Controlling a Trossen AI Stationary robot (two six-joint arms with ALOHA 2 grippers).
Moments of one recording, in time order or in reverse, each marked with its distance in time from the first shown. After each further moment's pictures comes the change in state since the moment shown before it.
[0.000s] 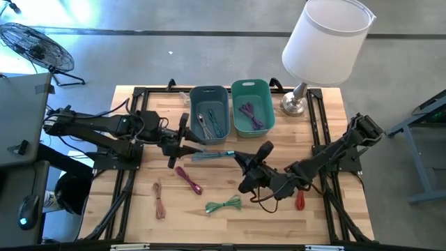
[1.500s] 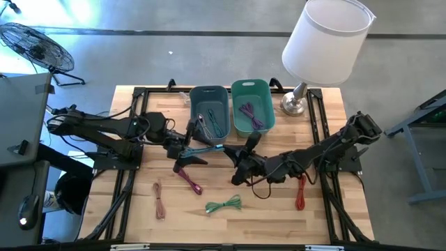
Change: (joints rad) left arm 0.000 0.095 -0.001 0.210 0.130 -0.045; right arm -0.126 0.000 0.000 0.117 -0.275 -0.096
